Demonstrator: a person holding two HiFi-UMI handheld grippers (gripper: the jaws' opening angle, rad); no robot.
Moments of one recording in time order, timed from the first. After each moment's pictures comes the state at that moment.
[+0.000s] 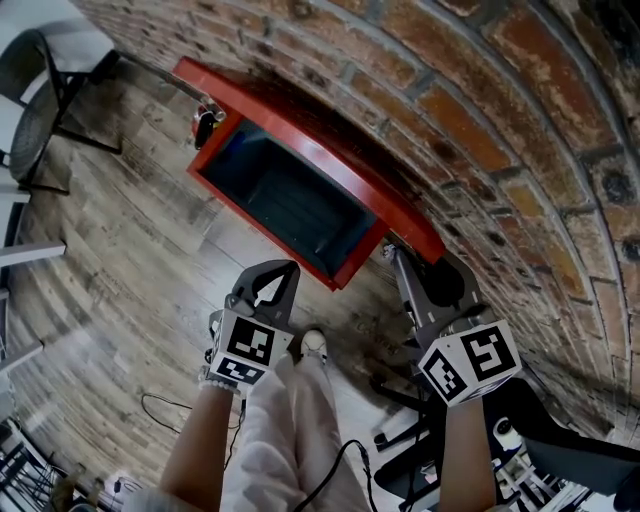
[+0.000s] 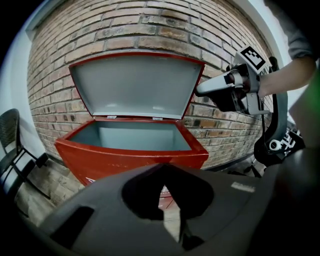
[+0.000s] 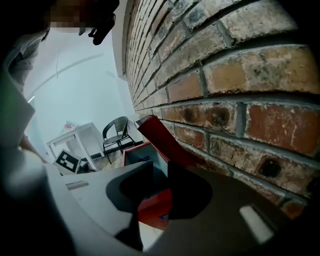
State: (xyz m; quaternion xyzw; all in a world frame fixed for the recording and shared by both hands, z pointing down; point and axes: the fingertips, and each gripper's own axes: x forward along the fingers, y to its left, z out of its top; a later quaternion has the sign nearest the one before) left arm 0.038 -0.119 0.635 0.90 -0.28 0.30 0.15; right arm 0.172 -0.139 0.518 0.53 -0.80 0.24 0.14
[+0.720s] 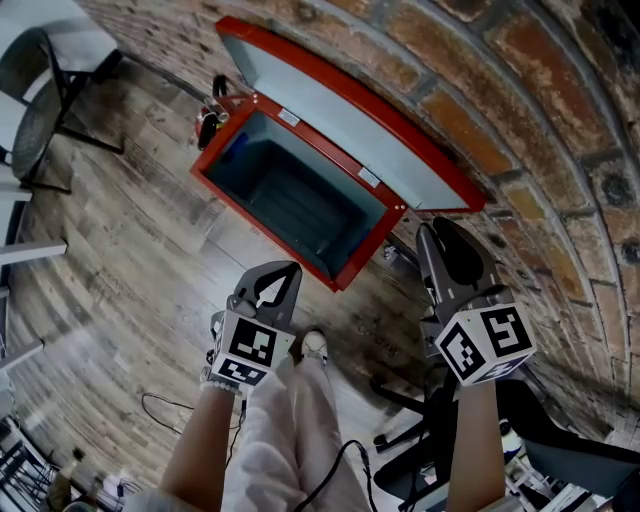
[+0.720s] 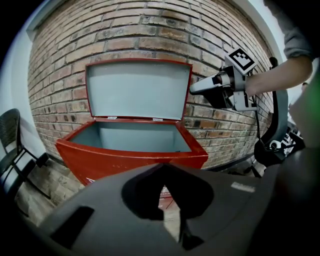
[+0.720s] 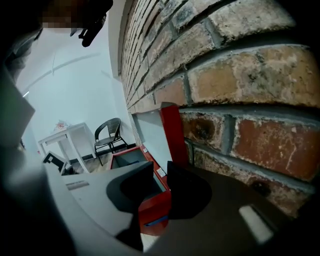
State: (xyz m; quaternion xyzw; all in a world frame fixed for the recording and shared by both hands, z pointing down) left arm 0.038 -0.119 0.633 0.90 -0.29 0.30 0.15; right arm 0.202 -0.165 0.512 0.56 -0.79 0.22 0.14
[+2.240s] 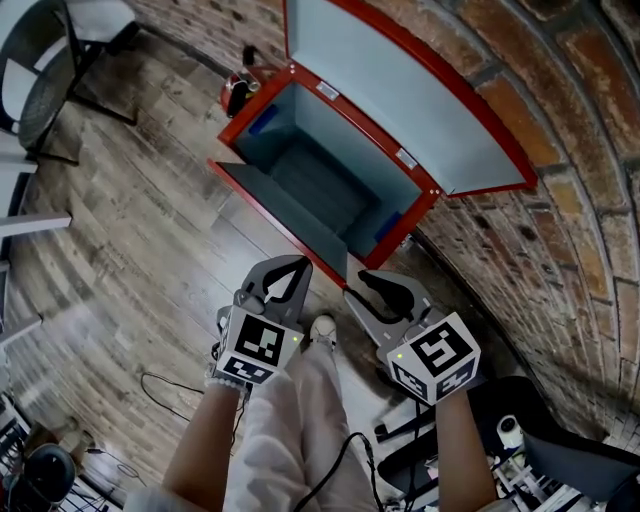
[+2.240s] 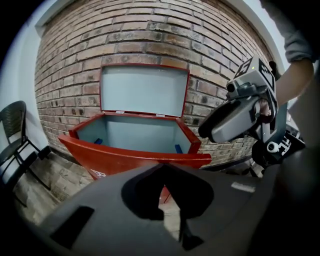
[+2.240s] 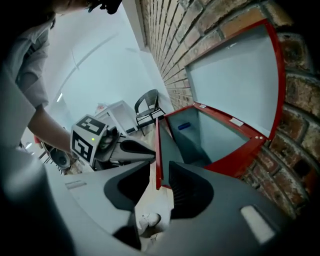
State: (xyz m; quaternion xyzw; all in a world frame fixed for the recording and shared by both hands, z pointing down) left arm 0.004 -0.095 0.637 0.89 -0.30 0.29 0.17; right arm 0.050 -0.068 0.591 0.33 -0.86 0.31 0.24
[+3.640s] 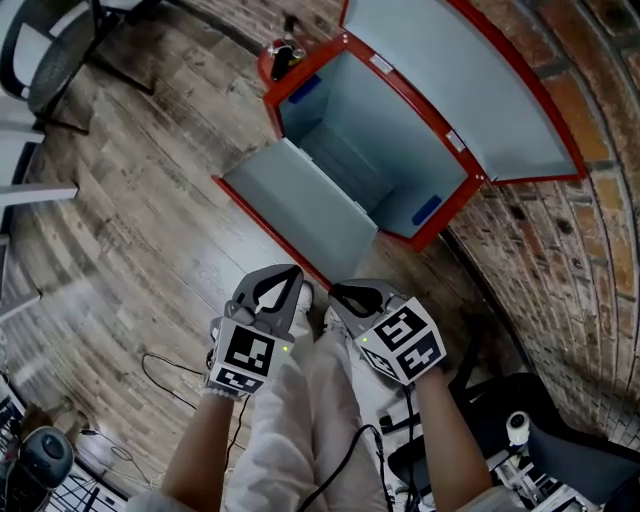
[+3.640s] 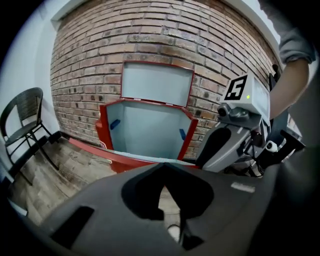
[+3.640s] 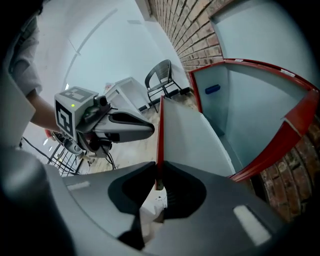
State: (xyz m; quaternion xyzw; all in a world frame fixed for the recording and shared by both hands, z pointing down) left arm -0.078 -0.042 0.659 0.87 -0.33 0.30 0.21; right arm -0.038 0.001 0.678 0.22 -0.84 0.36 0.33
